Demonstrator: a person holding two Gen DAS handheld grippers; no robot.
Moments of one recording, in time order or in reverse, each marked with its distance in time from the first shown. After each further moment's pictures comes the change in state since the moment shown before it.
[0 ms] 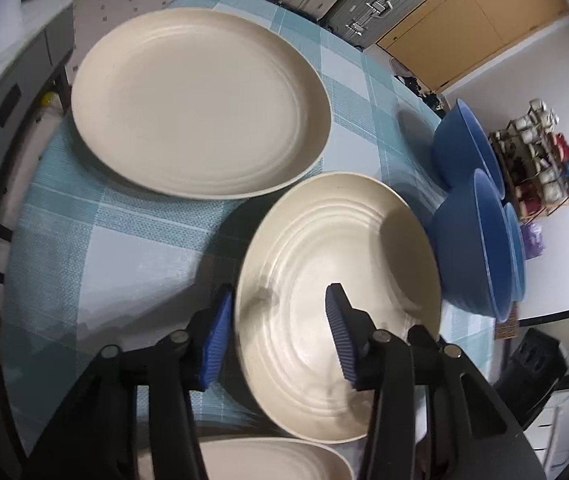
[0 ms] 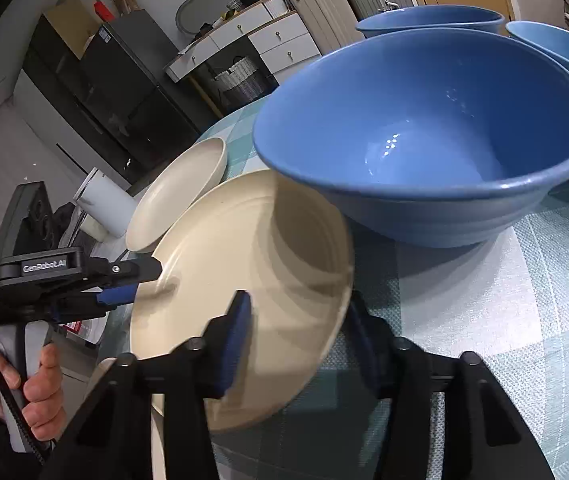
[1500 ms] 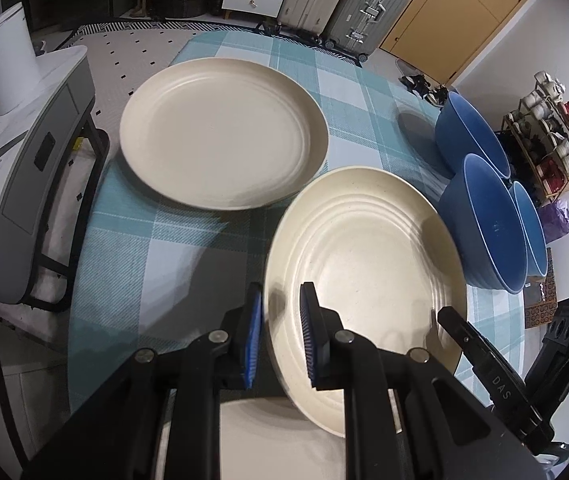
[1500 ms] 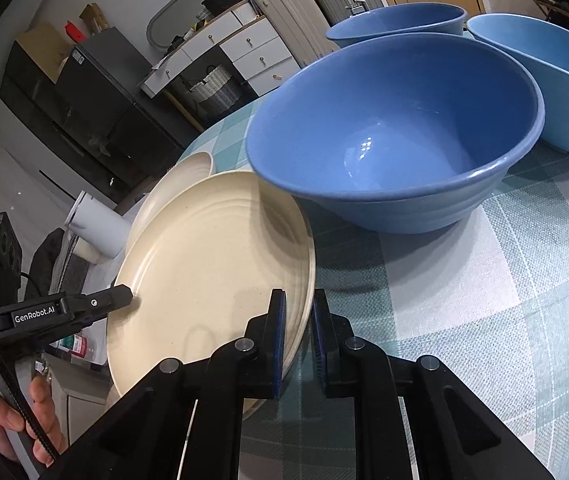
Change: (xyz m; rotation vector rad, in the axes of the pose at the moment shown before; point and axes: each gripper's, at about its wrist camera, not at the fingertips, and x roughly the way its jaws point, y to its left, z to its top) left arm -0.043 -0.016 -0.015 0.098 -0.072 0.132; right arm -0.020 0.003 0.002 0.098 -0.007 -0.045
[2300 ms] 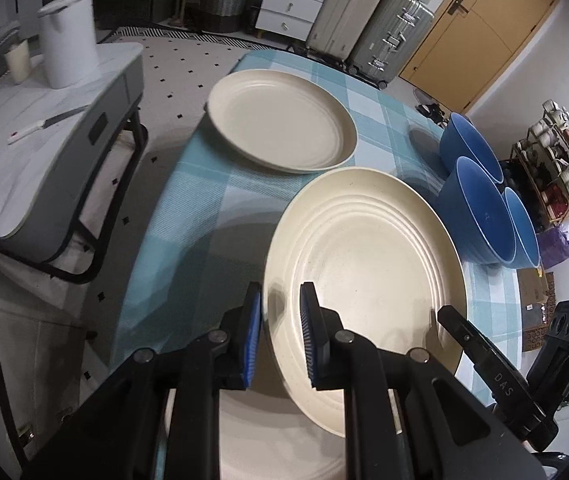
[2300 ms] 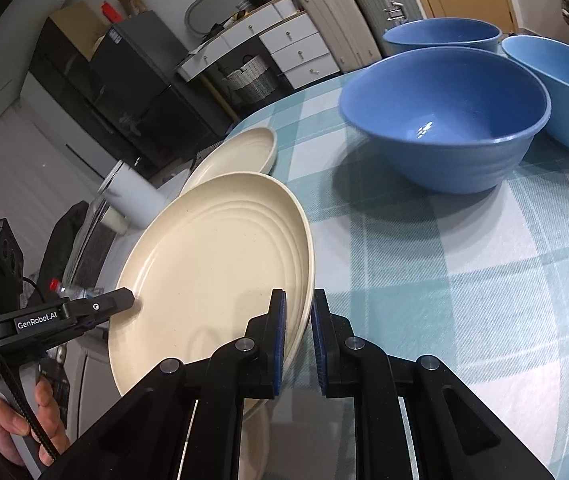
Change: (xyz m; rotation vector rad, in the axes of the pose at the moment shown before) left arm -0.066 0.026 -0.068 -0.082 -0.104 0.047; right arm -0.044 0.042 -0.049 -0.096 0.022 0.080
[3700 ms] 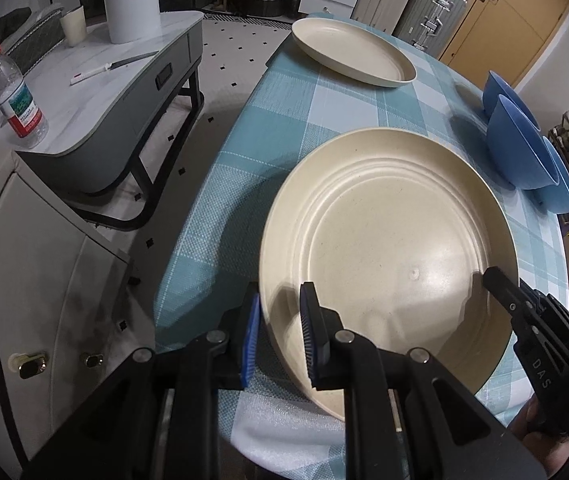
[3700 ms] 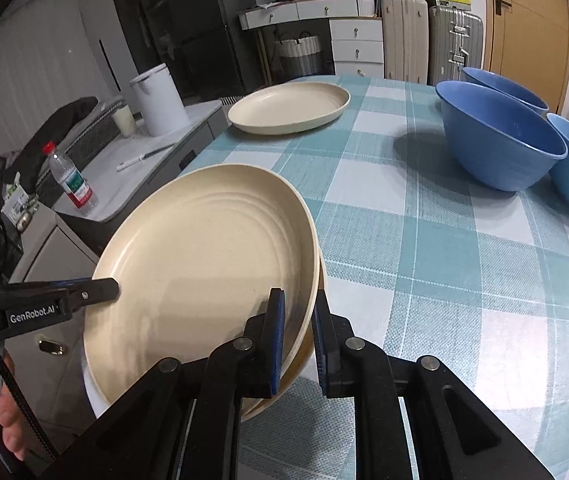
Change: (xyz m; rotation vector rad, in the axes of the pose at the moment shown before) left arm -0.007 0.048 -0.107 -0.038 0.037 0.142; right arm -0.018 0.073 -0.093 -0.394 0.059 -0.143
